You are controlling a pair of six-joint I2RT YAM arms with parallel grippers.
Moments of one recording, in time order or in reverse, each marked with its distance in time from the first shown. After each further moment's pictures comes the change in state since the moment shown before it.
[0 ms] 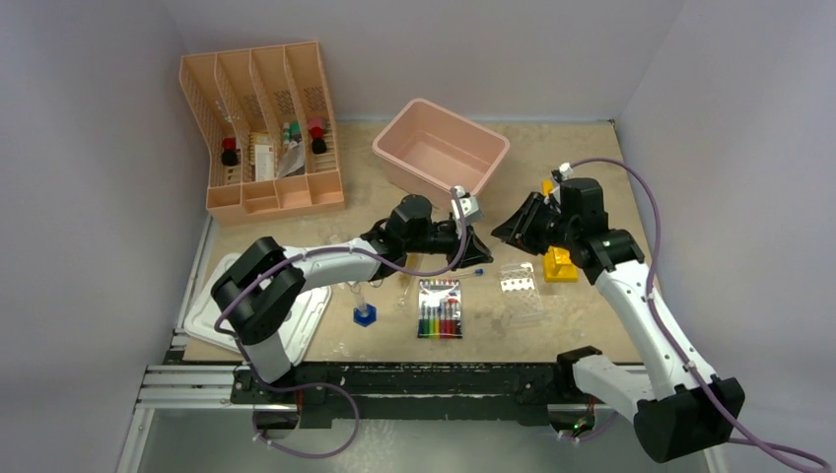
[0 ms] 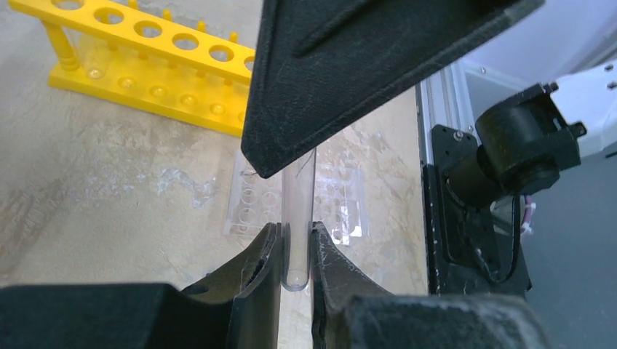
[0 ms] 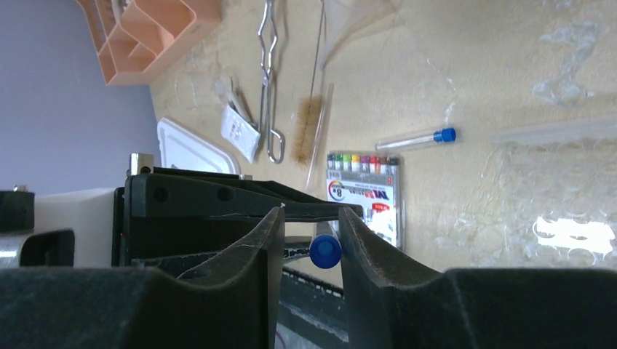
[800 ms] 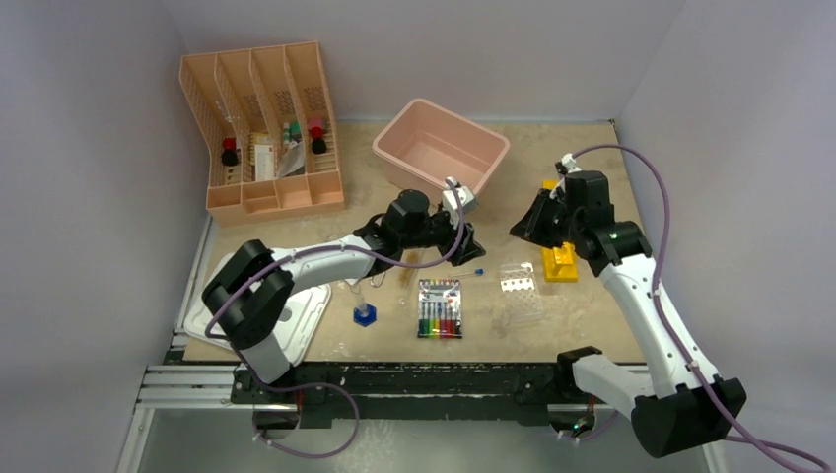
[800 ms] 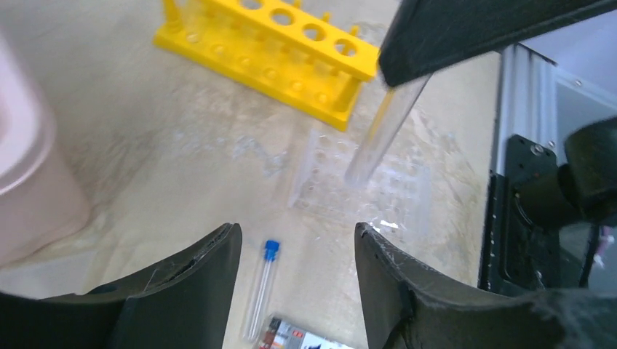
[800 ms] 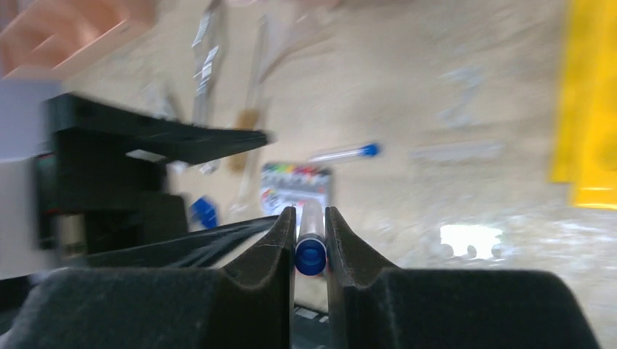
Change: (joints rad) left arm 0.011 -0.029 0.039 -0.169 -0.145 0.076; right arm -0.037 0.047 0.119 -0.159 0.044 -0.200
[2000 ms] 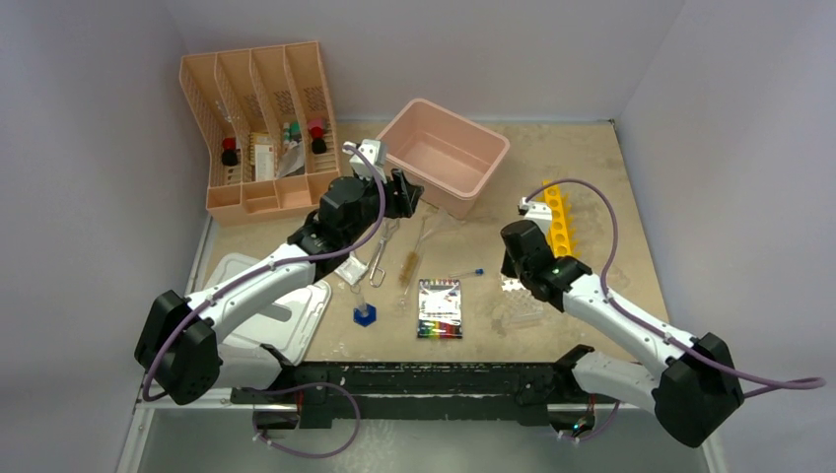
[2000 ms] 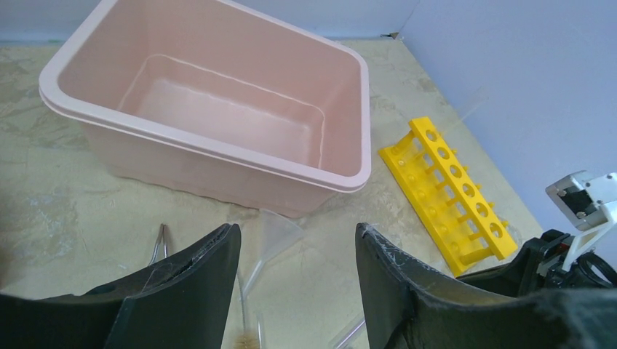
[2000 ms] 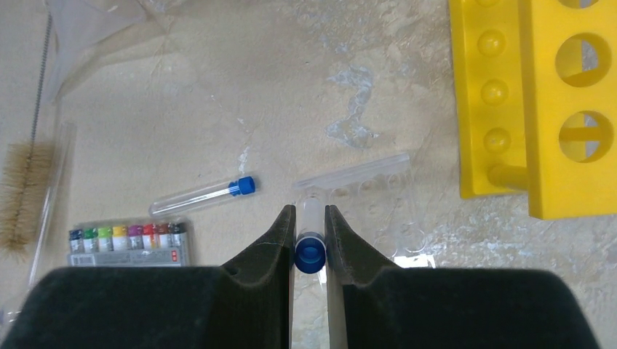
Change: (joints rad) left arm 0.178 -0.406 -0.142 -0.103 -0.576 -0.289; right arm 0.367 0.013 -0.394 0.332 0.713 -0.011
